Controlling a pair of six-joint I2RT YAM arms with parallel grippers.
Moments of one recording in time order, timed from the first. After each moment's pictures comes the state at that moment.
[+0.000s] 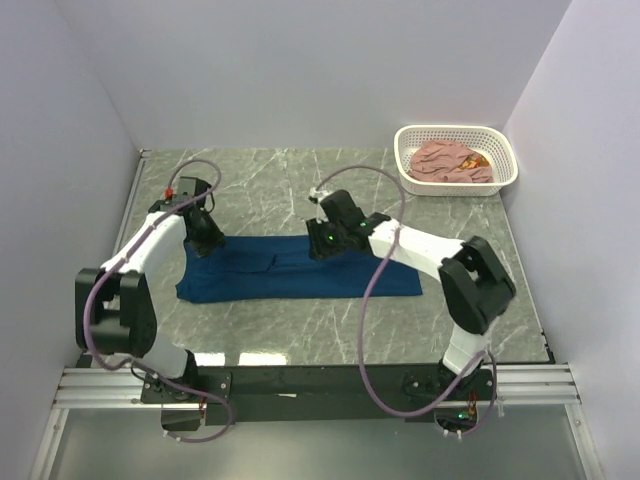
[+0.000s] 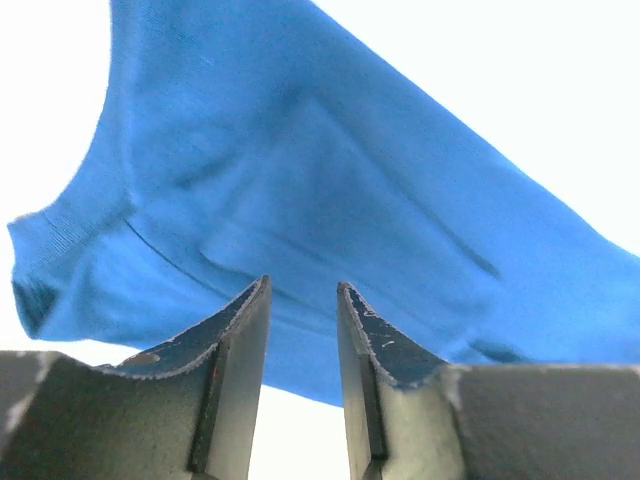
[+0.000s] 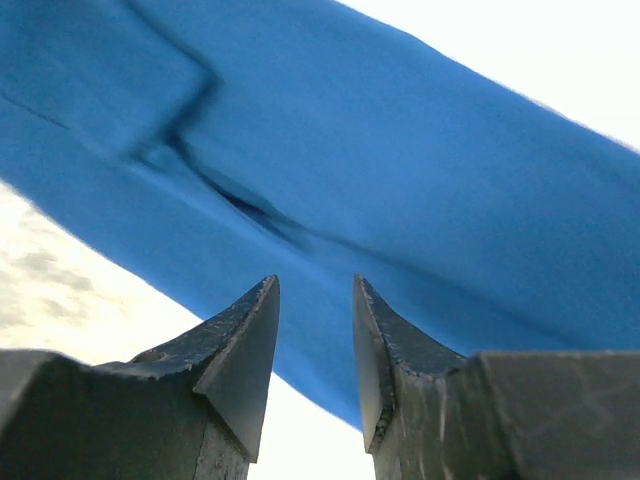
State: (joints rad) left arm -0.07 1.54 1.10 -0.72 -0.08 -0.69; right arm 0.70 1.80 1.24 -0.29 -0.16 0.32
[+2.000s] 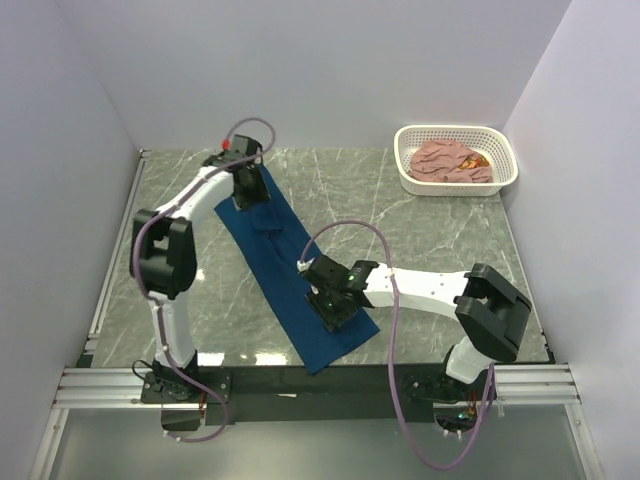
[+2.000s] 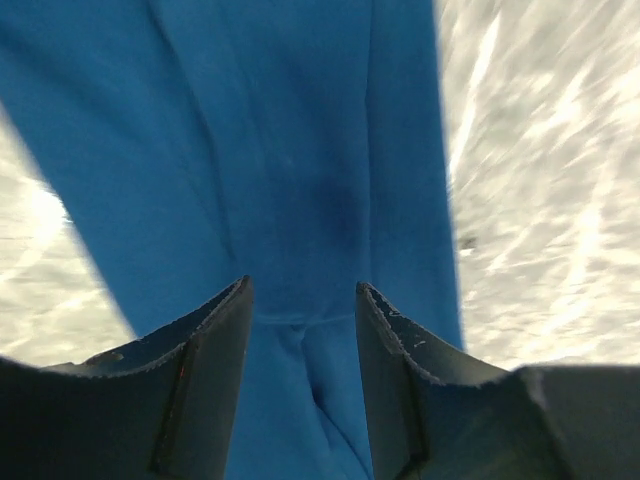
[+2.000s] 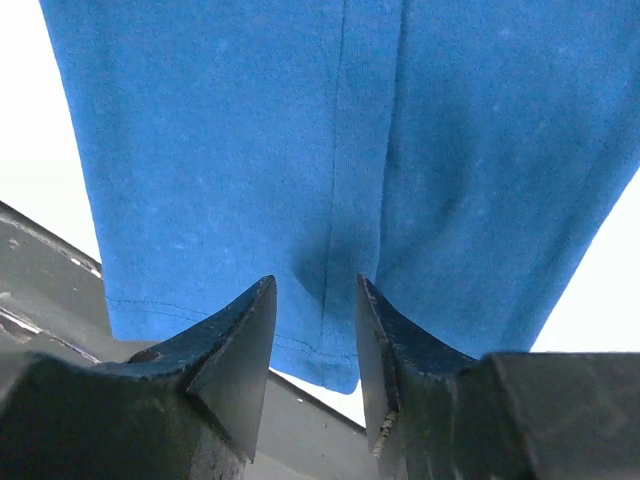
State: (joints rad) left arm -0.28 1.98 1.68 -0.70 -0.11 -0.61; right arm 1.04 1.60 0.99 -0.61 -0.01 0.38
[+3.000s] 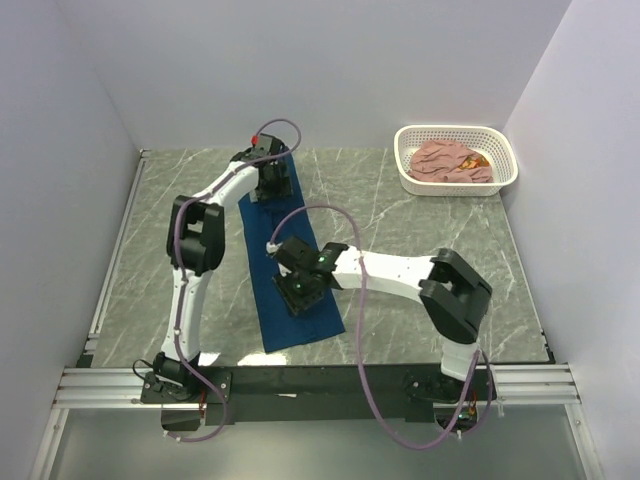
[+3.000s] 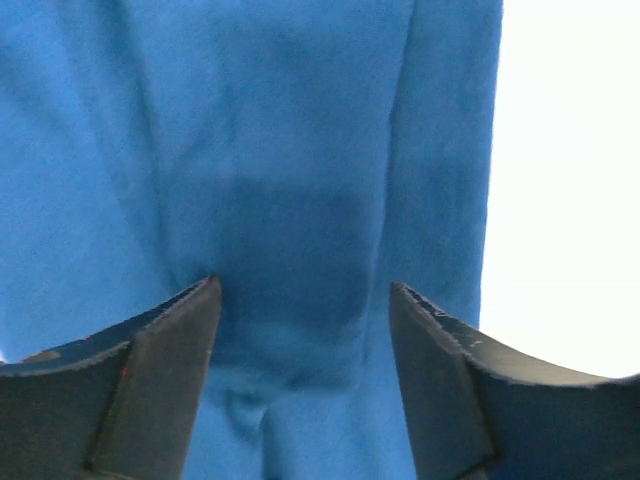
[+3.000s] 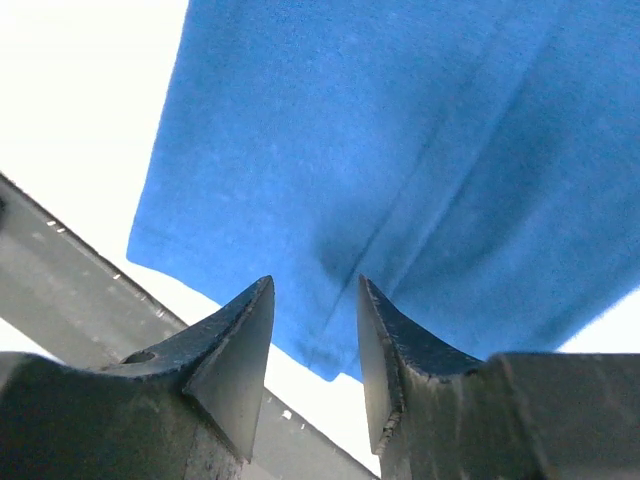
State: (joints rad) left arm -0.32 2.39 2.07 -0.68 -0.11 -0.49; right arm 1.04 1.85 1.30 -0.59 -0.12 0.39
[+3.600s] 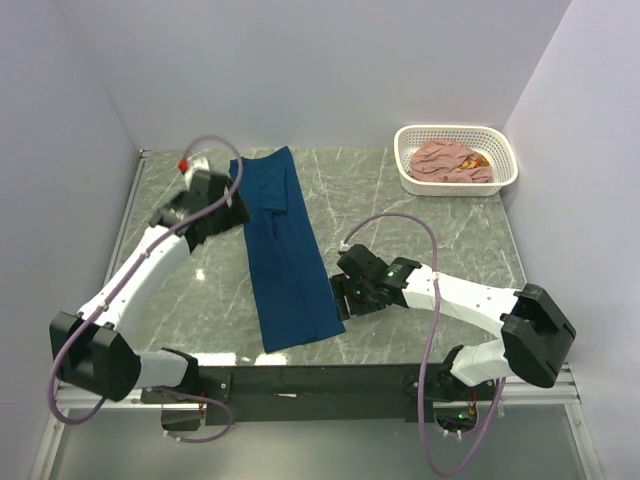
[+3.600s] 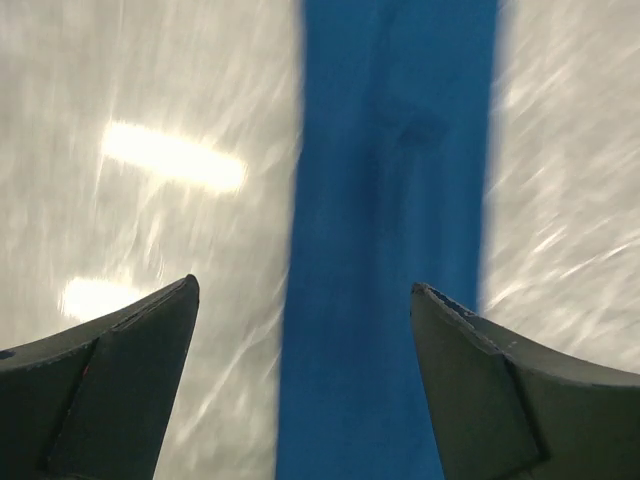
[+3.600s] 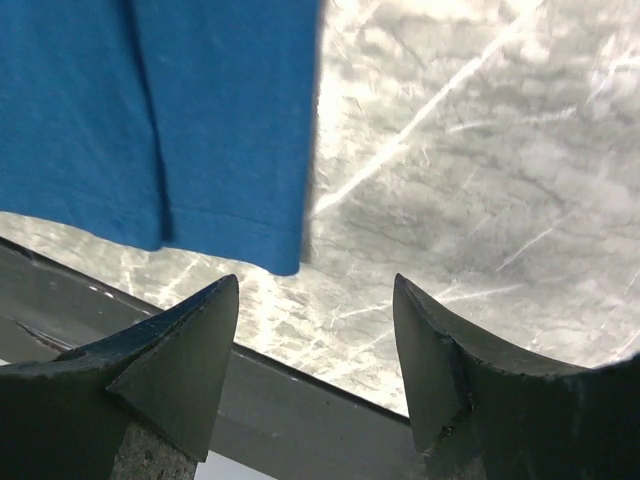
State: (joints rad) left arm -0.33 1.33 1.24 -0.66 -0.30 -0.60; right arm 0.88 1.36 0.85 -0.61 0.02 0.57
